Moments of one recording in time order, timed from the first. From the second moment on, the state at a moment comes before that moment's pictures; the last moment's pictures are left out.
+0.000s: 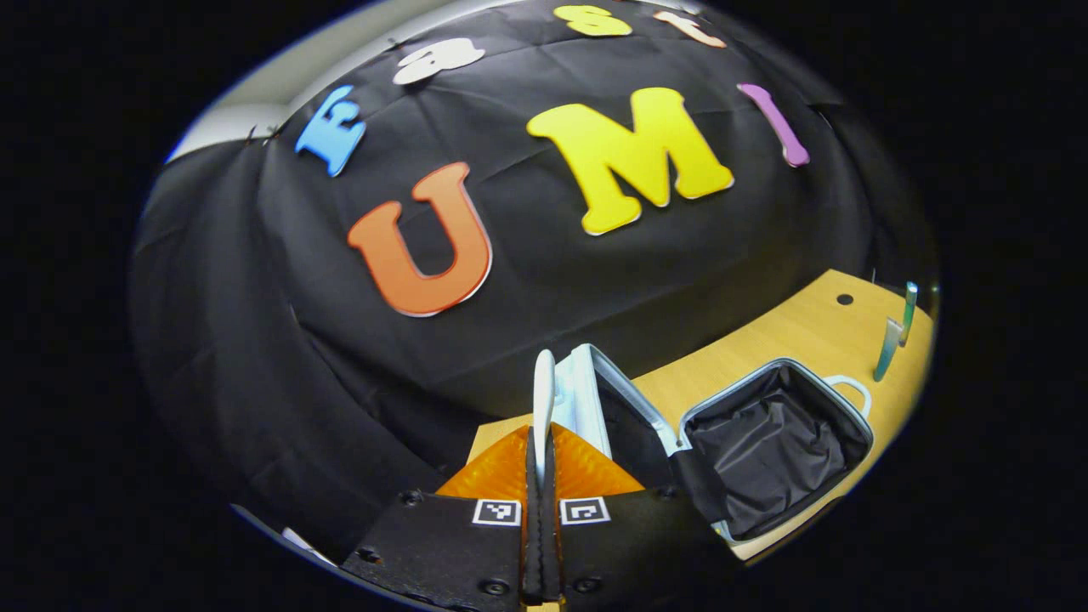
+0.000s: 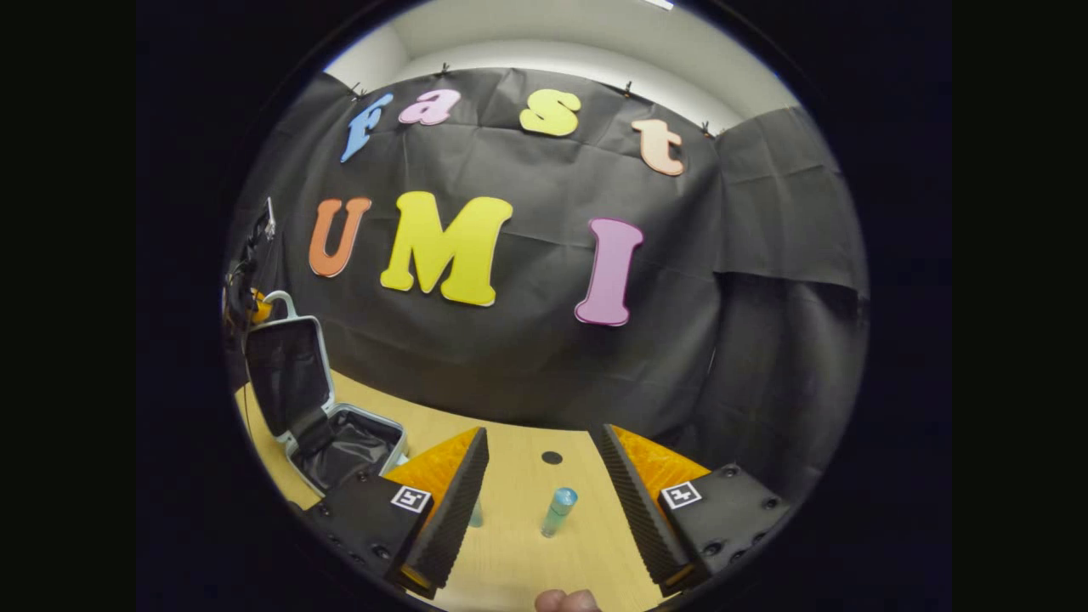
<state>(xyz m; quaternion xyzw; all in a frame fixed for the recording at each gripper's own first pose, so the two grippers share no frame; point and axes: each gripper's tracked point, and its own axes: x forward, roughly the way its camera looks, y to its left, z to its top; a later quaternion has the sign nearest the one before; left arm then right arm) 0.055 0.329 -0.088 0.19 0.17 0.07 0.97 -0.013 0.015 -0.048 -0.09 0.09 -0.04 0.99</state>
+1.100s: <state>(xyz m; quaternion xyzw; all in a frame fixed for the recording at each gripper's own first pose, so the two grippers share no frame) 0.030 0.487 -0.327 -0.06 0.28 0.11 0.95 -0.018 0.077 -0.052 -0.13 0.12 0.00 0.98</state>
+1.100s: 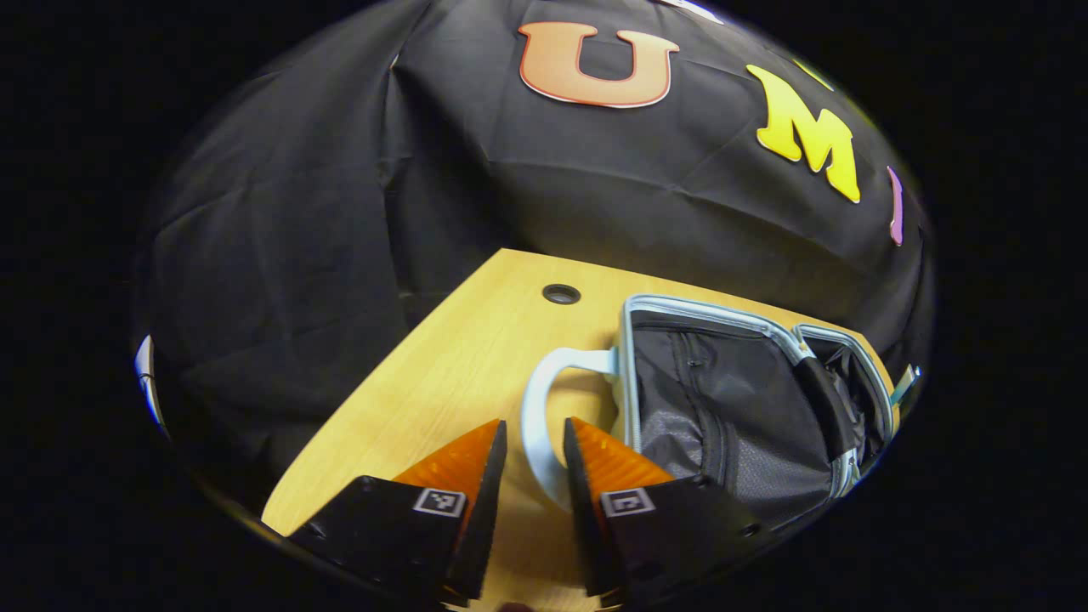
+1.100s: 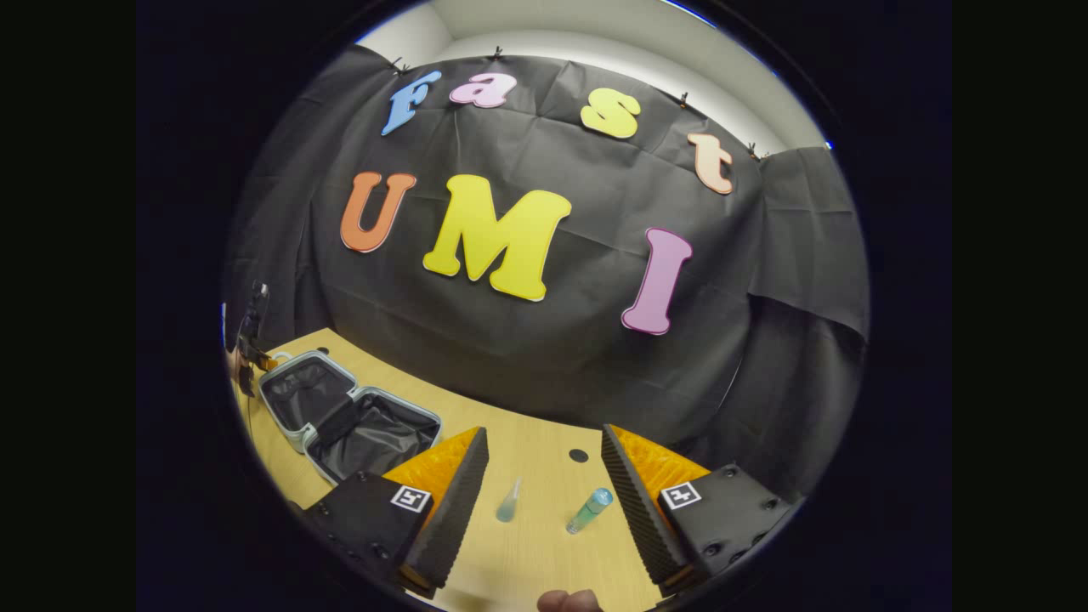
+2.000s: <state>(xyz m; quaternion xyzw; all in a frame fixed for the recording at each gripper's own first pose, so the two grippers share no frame) -0.017 0.149 -0.064 0.03 0.05 0.12 0.99 -0.007 -0.046 -0.099 -0.02 0.13 0.00 0.99</state>
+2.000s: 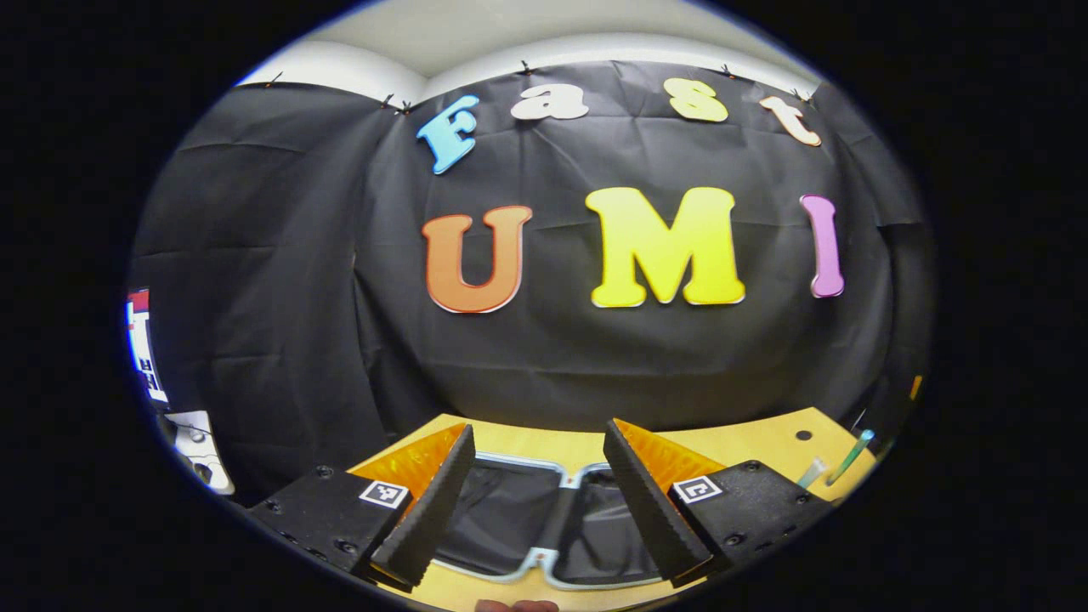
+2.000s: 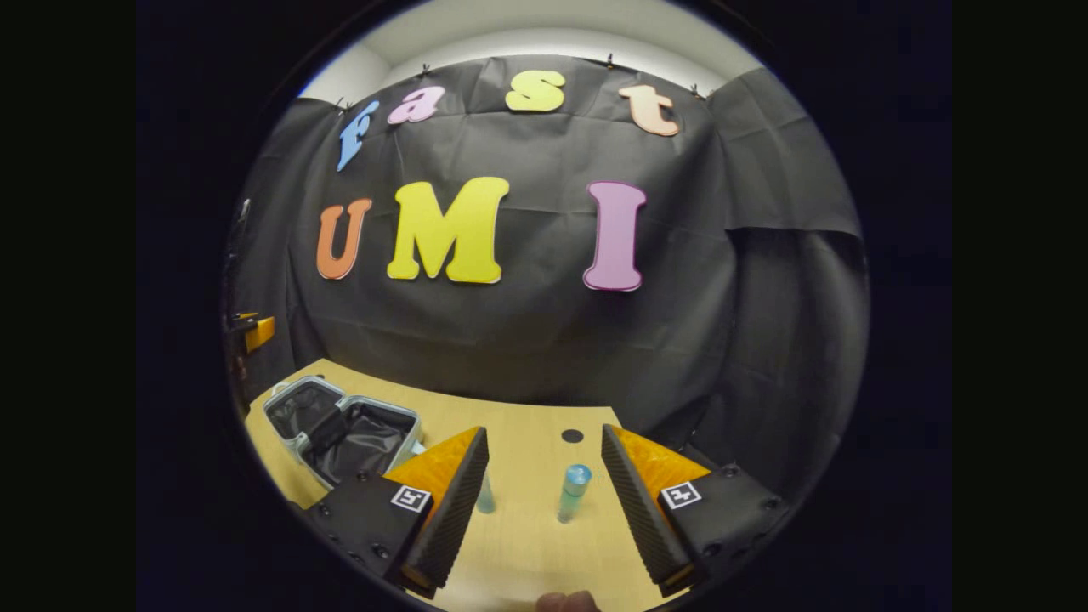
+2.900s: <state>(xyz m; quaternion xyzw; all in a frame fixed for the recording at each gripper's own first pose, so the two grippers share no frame) -0.001 -0.174 -0.268 0.08 0.20 -0.12 0.97 -0.019 -0.177 -0.146 -0.02 0.18 -0.02 0.98</state>
